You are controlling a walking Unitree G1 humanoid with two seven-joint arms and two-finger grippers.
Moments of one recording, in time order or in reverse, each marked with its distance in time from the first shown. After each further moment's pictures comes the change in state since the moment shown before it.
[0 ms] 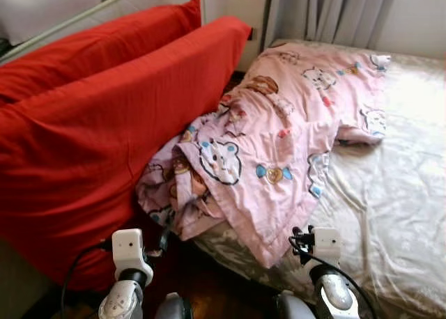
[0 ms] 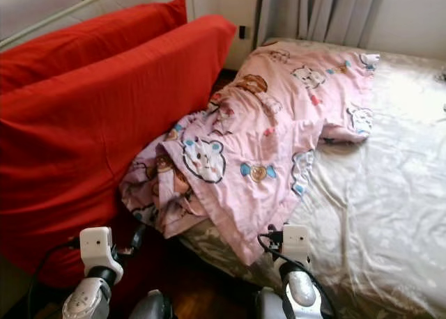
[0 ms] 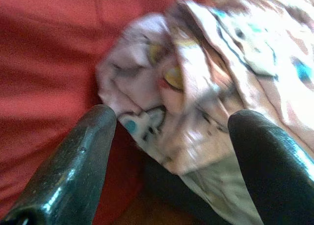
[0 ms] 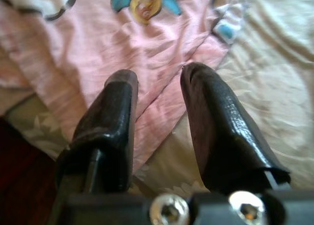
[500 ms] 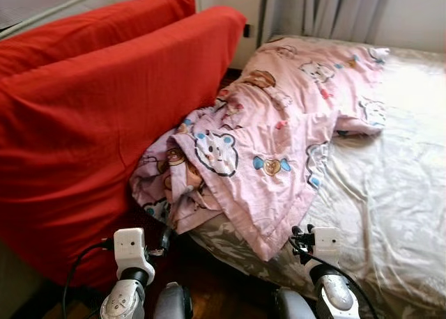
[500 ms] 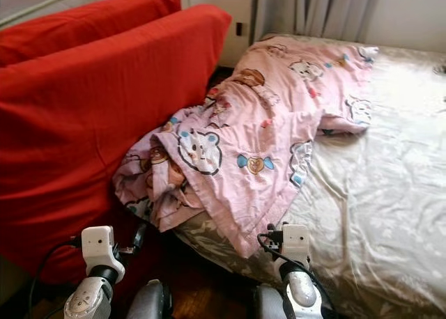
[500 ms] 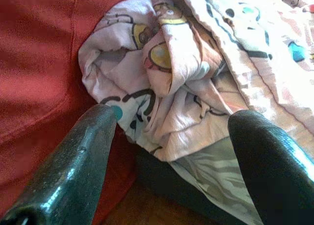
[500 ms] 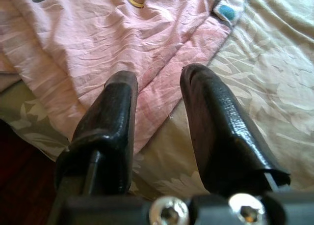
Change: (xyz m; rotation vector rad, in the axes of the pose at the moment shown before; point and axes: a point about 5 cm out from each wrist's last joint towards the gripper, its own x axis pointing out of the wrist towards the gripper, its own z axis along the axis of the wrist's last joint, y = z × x) left arm -0.002 -0.001 -0.003 -0.002 0.016 -0.003; right arm 0.002 0.004 0.003 -0.006 -0.008 0.030
